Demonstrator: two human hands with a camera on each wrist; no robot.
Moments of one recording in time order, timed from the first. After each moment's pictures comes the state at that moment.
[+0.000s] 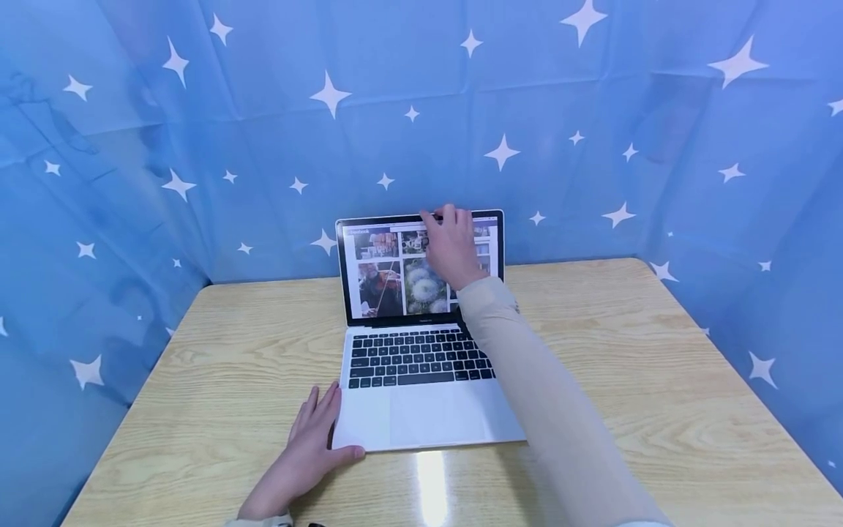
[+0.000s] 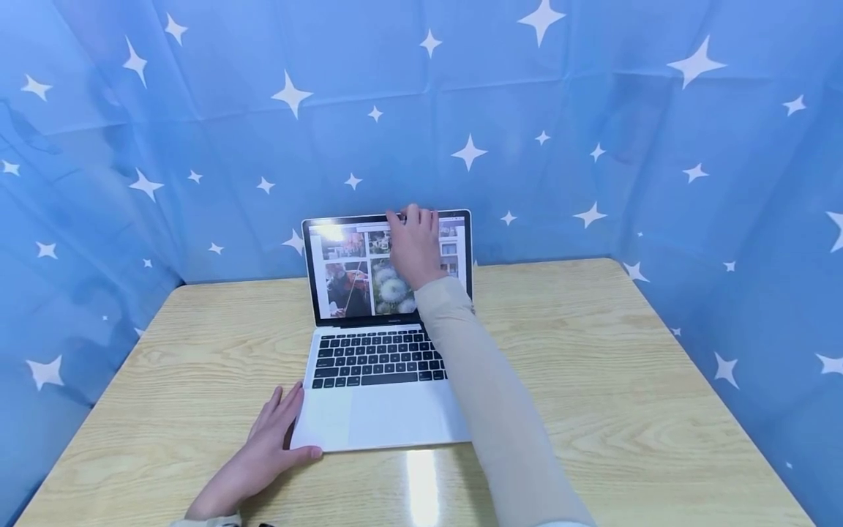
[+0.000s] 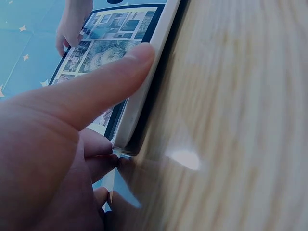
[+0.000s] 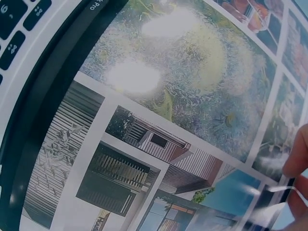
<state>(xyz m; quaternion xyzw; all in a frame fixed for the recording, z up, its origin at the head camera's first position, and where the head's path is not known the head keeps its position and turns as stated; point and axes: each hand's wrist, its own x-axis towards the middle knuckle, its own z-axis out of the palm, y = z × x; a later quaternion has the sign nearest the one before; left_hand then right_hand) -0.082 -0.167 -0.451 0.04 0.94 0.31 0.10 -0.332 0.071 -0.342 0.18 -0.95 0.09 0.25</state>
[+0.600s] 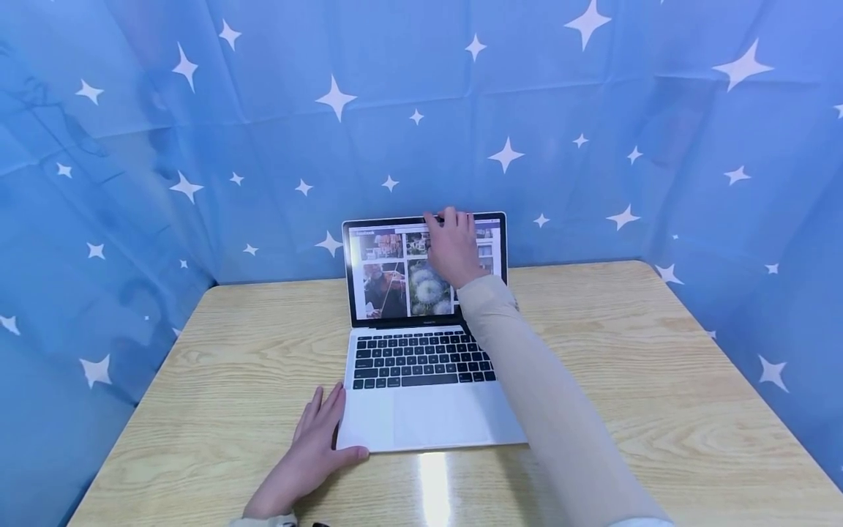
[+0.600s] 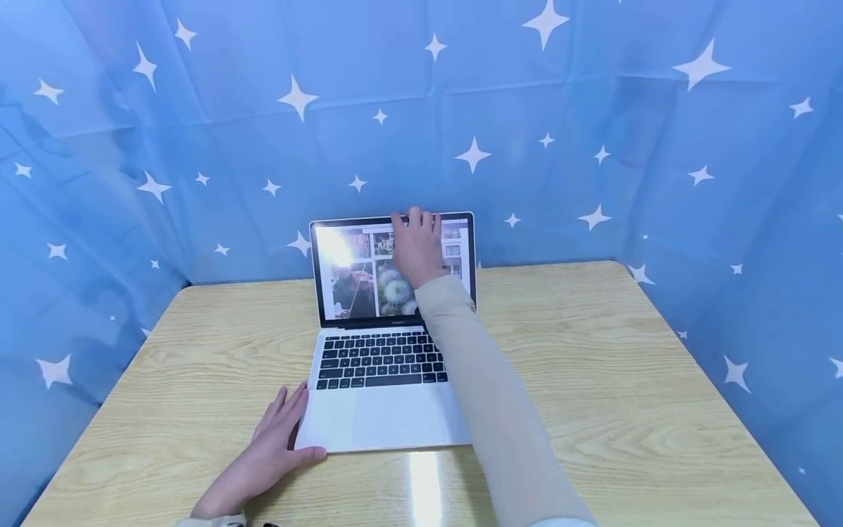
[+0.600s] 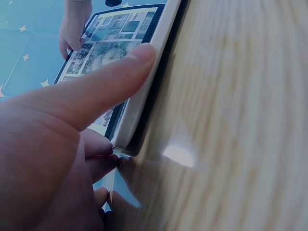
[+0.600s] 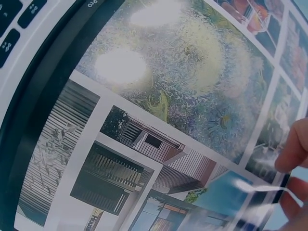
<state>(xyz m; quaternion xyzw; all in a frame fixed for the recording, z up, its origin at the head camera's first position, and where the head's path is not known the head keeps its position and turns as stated) -0.081 -0.168 -0.451 0.04 0.94 0.31 0.10 -0.336 0.066 -0.345 0.16 -0.96 0.09 0.21</state>
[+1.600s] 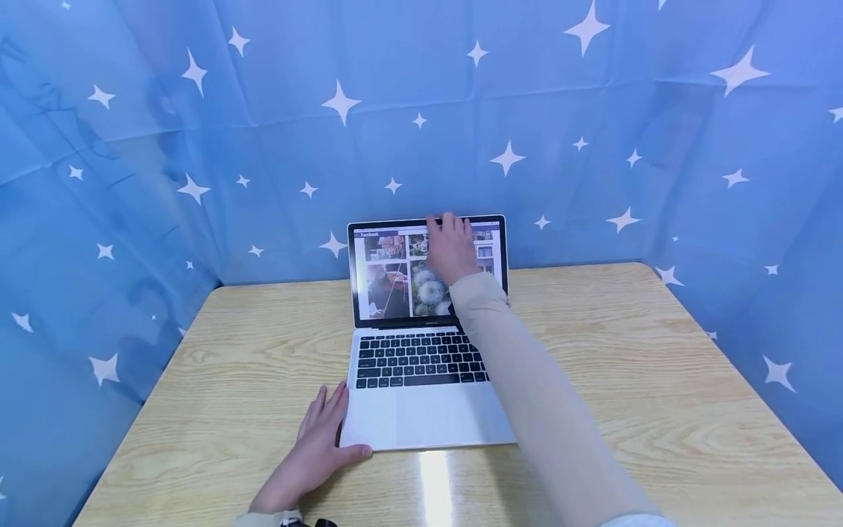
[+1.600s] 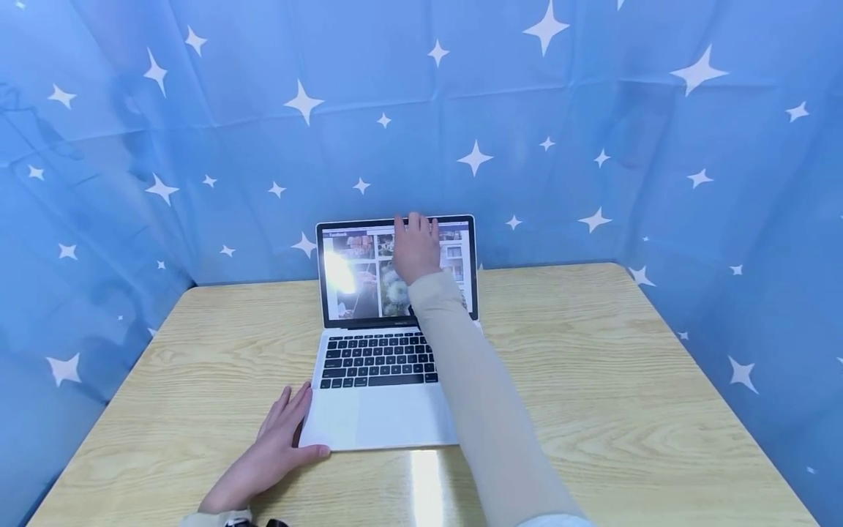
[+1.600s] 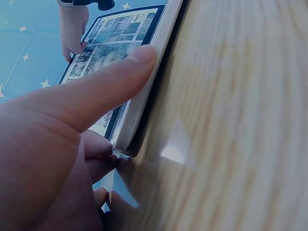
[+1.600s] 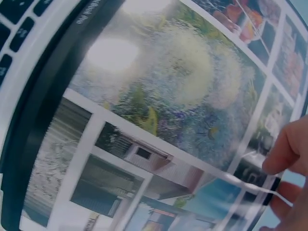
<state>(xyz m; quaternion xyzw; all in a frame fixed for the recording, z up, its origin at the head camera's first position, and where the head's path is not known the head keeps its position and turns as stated) -0.080 -0.169 -0.455 0.05 0.95 0.31 0.08 -0.338 0.059 -0.345 0.13 -0.98 0.08 0.13</state>
